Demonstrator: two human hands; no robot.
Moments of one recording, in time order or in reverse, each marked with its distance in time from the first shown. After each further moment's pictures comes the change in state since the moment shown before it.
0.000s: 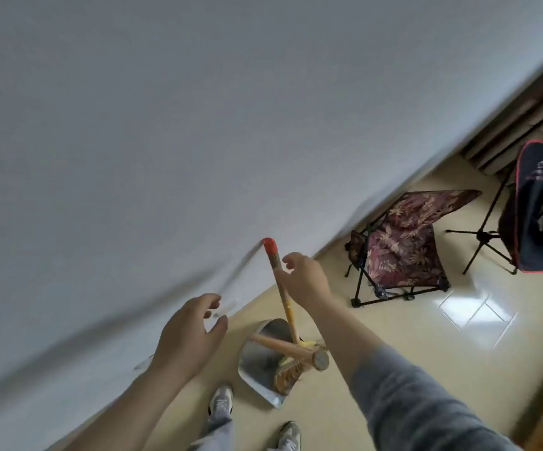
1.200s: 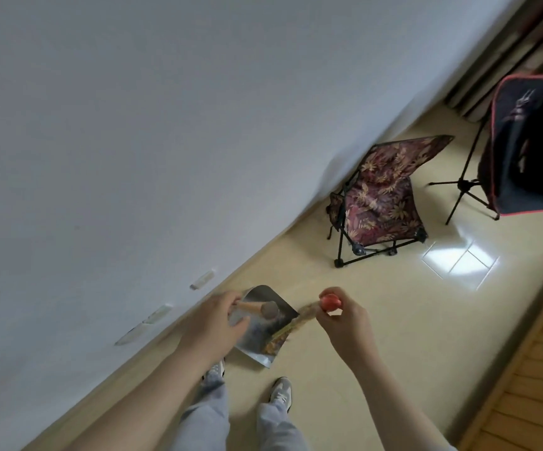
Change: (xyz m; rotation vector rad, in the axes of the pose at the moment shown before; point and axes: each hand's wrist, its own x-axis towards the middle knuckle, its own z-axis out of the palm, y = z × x) left_hand -0.032 0.049 0.110 0.102 -0.238 0.056; right_hand -0.138 0.181 -0.023 0.306 0.211 0.122
